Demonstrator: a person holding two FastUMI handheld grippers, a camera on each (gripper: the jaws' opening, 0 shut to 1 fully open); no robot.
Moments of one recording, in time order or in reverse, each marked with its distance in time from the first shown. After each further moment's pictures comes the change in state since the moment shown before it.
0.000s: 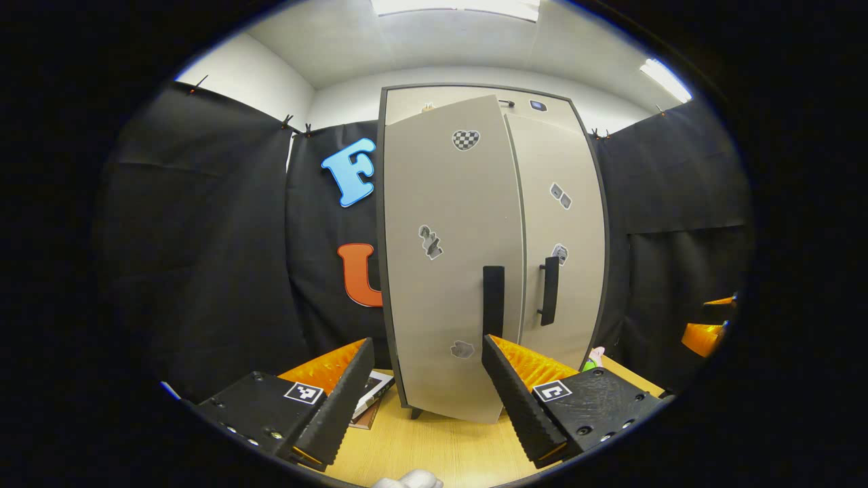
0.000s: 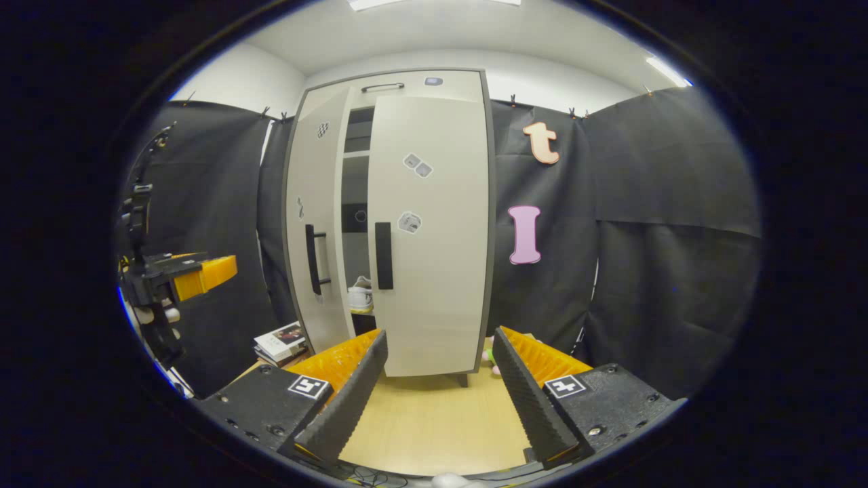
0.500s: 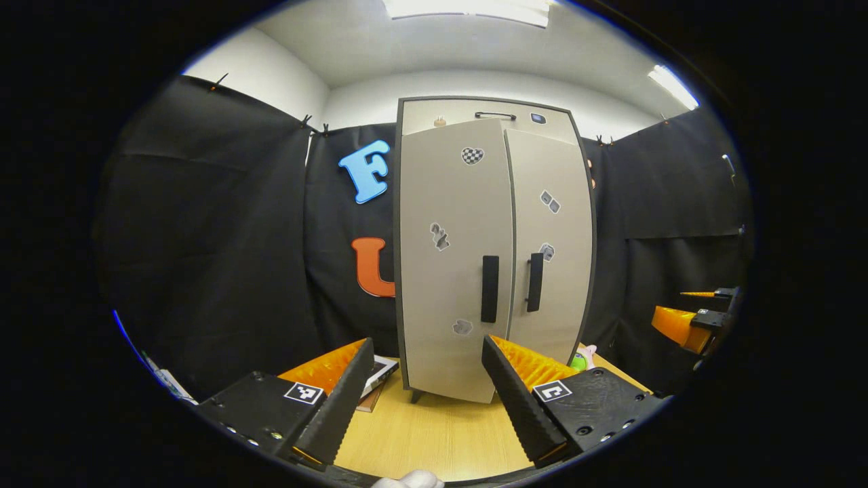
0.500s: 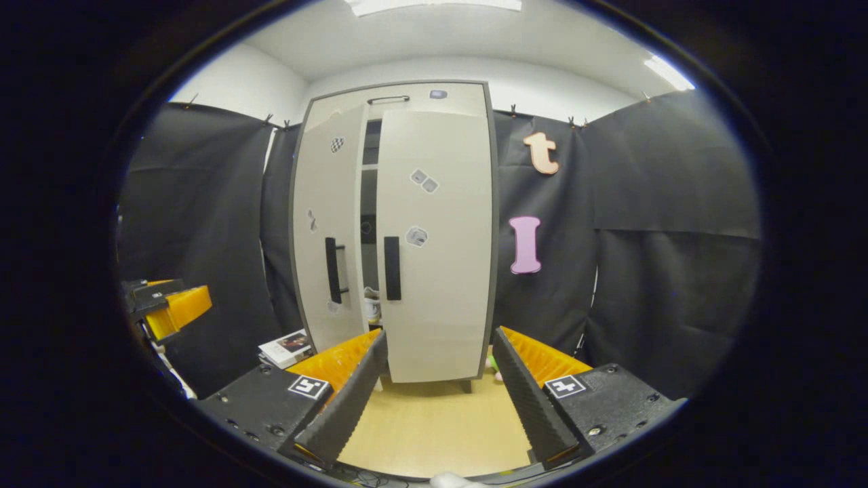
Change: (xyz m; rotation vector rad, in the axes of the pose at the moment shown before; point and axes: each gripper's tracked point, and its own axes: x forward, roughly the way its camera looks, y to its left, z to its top) left arm -0.066 0.003 -0.015 -0.048 0.028 0.026; right arm -0.017 0.014 0.014 -0.001 -0.042 0.007
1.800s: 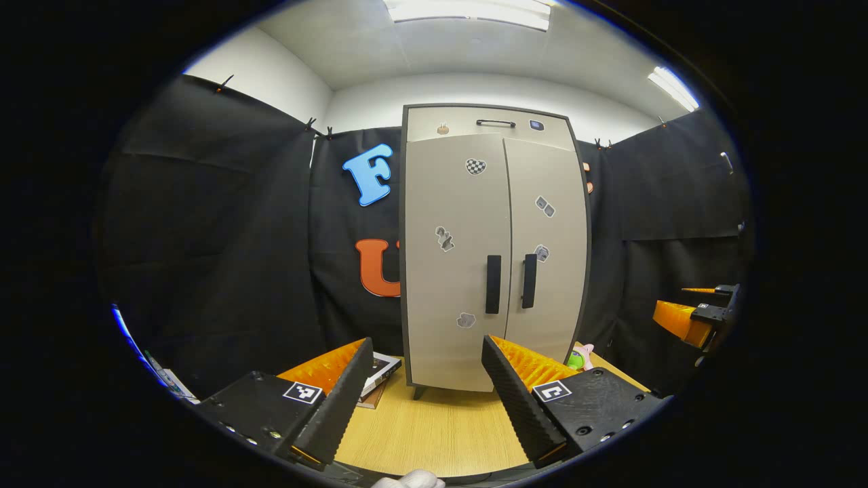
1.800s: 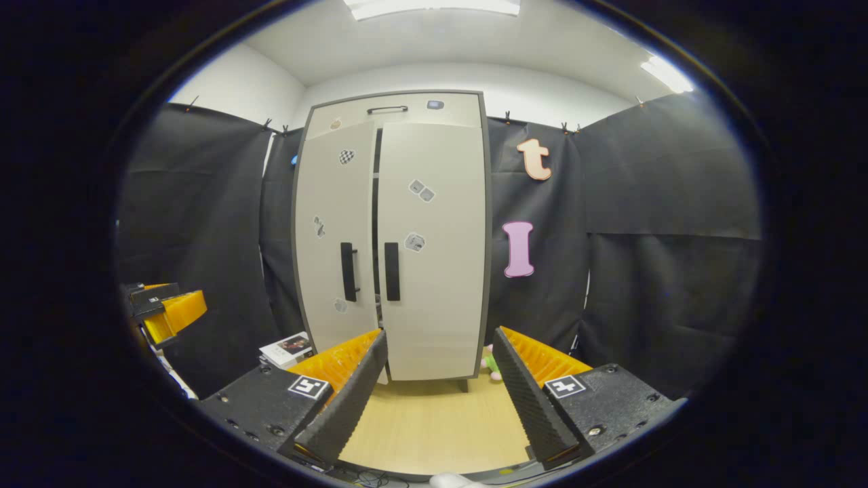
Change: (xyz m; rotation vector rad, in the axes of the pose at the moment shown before) left arm -0.022 0.005 0.005 0.011 -0.017 -0.009; right arm -0.029 -0.001 0.006 0.005 -0.018 -0.027
